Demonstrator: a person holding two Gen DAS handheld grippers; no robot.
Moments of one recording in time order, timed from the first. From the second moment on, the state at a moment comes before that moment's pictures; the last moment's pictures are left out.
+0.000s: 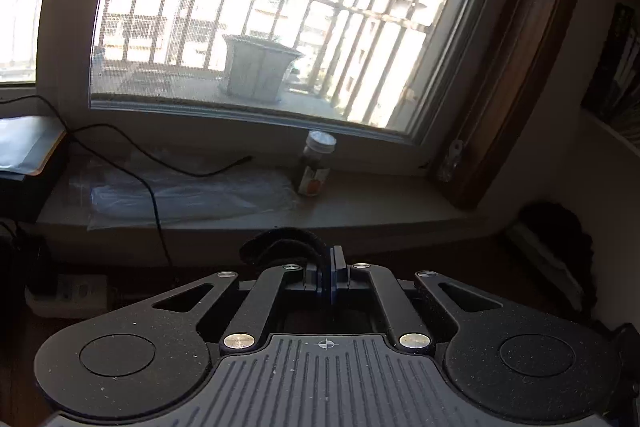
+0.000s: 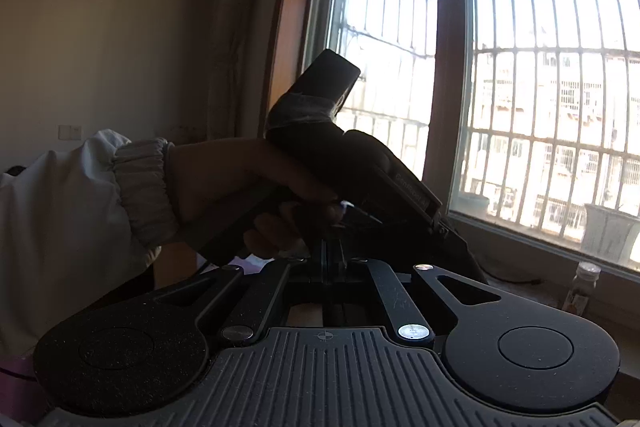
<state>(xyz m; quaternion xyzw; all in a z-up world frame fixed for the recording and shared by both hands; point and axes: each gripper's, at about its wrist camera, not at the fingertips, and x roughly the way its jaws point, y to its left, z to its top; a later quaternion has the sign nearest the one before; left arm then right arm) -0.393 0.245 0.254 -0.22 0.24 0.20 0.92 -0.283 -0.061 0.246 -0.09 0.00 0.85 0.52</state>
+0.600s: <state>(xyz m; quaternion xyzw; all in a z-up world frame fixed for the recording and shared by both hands) -0.459 0.288 0.108 -0.28 0.31 0.22 0.88 -0.366 0.012 0.122 -0.16 0.12 0.85 0.48</state>
